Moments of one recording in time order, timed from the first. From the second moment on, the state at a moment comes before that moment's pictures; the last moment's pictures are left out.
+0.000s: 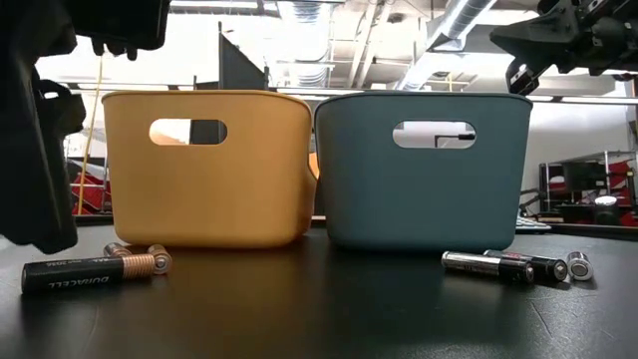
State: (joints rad) left arm -0.75 1.96 1.29 -0.50 -0.40 -1.24; right arm -0.11 0.36 0.21 0.22 -0.20 0.23
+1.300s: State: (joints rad) left arm -0.75 2.06 1.29 -0.49 -0.41 -1.34; right arm -0.11 0.36 0.21 0.21 -0.20 0.23
